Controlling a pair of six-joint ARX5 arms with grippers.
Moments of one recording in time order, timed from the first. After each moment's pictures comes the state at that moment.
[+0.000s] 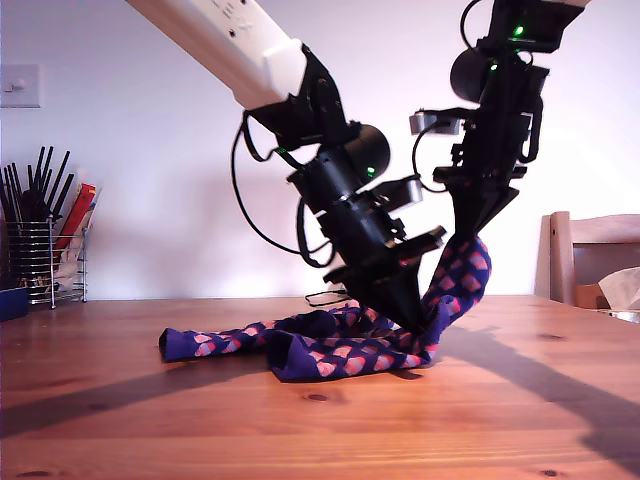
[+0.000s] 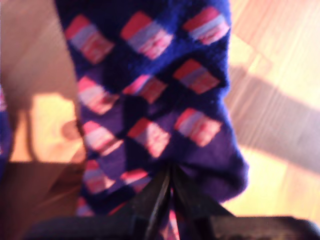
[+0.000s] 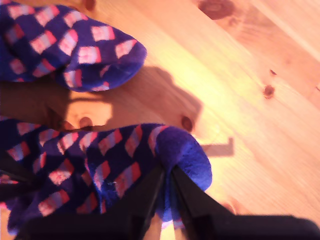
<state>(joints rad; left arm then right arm) -0.69 2.47 2.14 -0.77 0.36 0.14 0.21 2.11 1.94 -0.92 -0.10 -0.50</state>
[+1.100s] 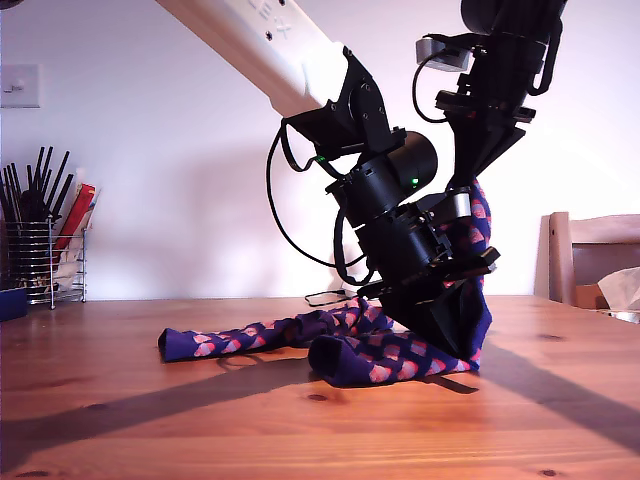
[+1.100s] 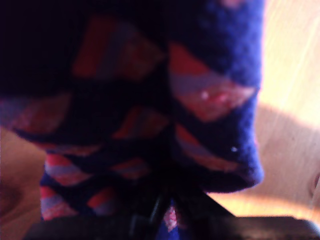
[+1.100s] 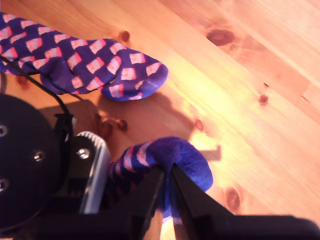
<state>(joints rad) -0.76 2.50 2.14 -0.77 0.32 0.13 0.22 1.97 1.94 -1.01 -0.16 -0.47</state>
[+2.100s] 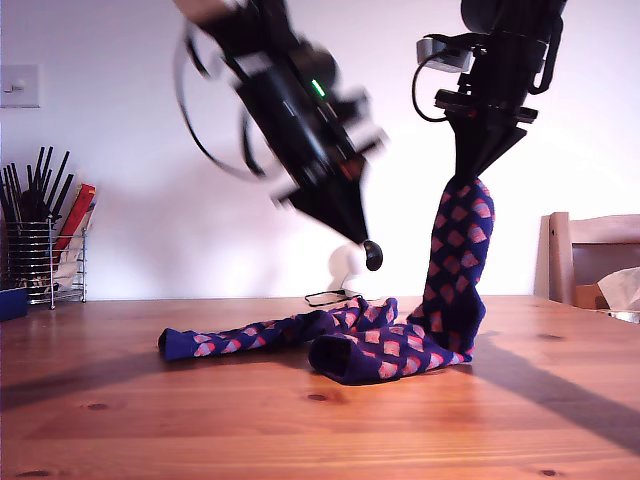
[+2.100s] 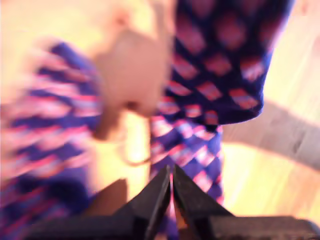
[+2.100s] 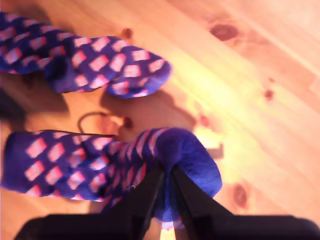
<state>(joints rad) -0.56 2.23 2.14 -0.98 0.36 0.20 0.25 1.97 1.94 -1.03 -0.15 -0.44</state>
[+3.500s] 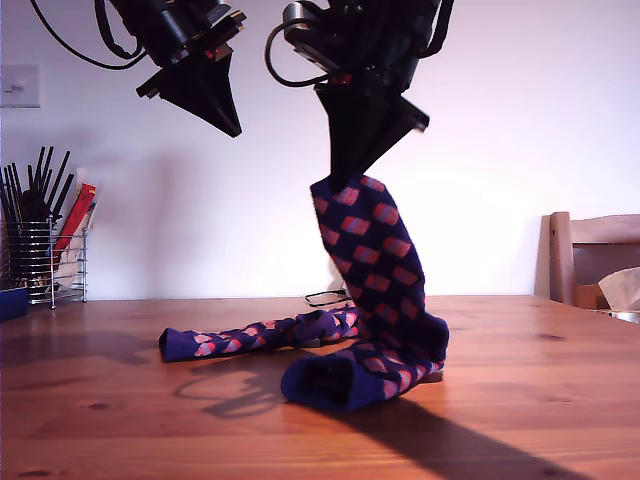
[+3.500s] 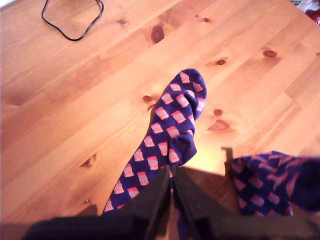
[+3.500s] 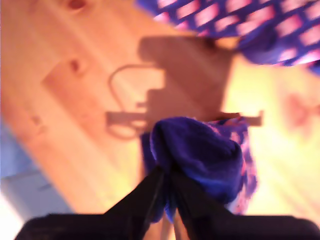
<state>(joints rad) -0.31 2.00 2.14 -1.07 0.37 0.21 0.59 1.99 1.94 -1.23 -0.26 -0.24</state>
